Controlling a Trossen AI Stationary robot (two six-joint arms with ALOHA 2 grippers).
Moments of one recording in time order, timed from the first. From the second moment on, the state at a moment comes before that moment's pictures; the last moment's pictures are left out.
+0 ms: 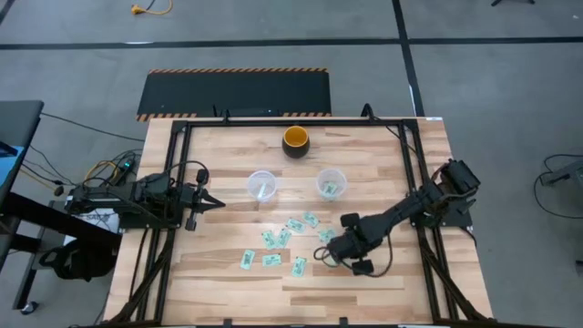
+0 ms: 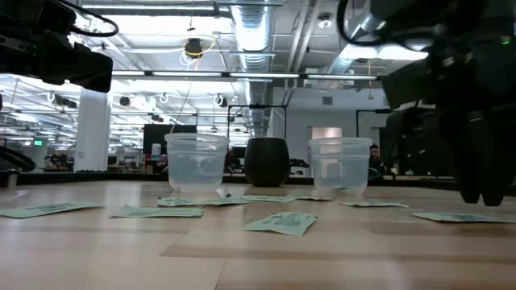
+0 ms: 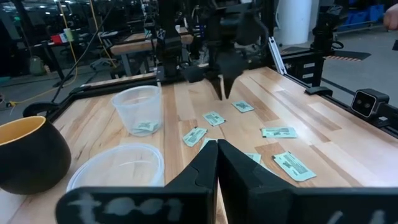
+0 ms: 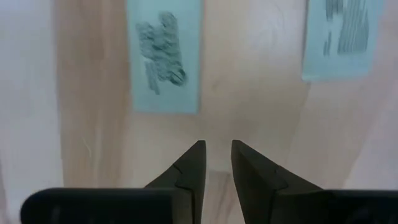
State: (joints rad) left arm 0.00 0.01 0.08 -0.17 0.15 0.14; right arm 0.47 1.78 1.04 -0.79 -0.01 0.25
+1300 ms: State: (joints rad) left arm 0.00 0.01 0.08 -0.17 0.15 0.14; right arm 0.50 1.80 1.04 -0.59 -0.03 0.31
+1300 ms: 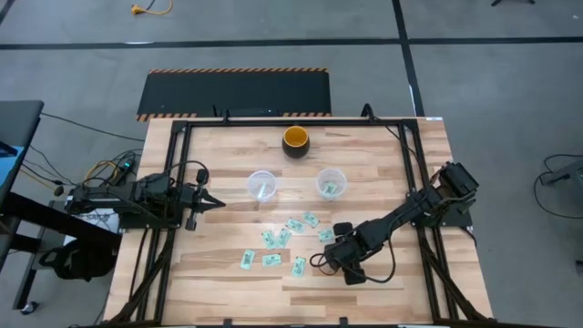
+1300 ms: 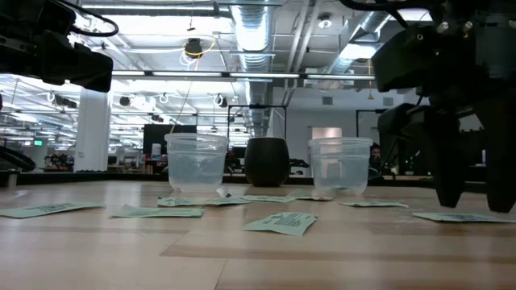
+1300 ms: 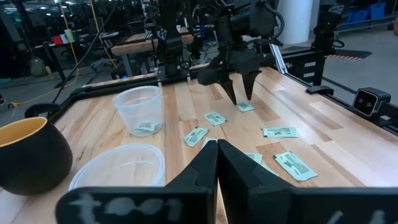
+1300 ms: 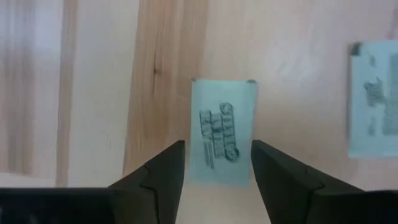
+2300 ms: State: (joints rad) left arm 0.00 0.01 0.08 -0.17 0.15 0.14; right arm 0.49 1.85 1.05 -0.60 -0.03 0.29
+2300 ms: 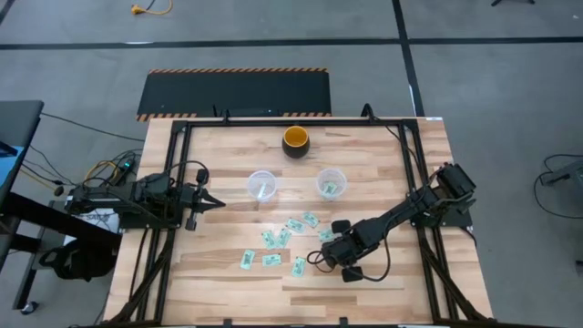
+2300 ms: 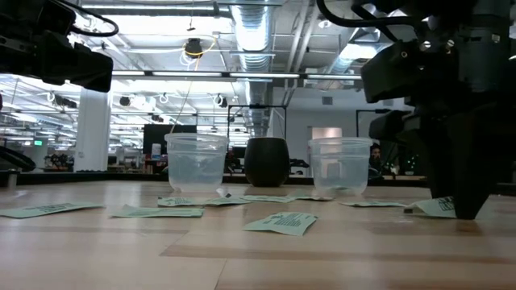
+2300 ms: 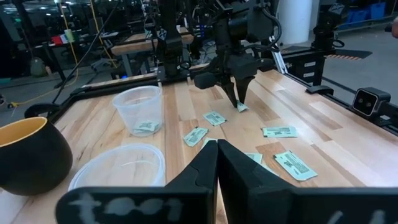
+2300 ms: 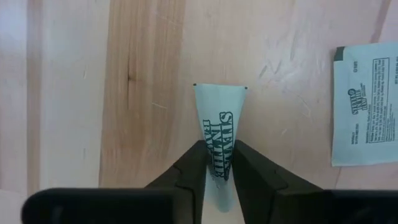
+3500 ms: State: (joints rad) left arm 0.00 0.01 0.08 -0.17 0.15 0.14; right arm 0.14 1.86 1.48 -1.28 0.14 -0.06
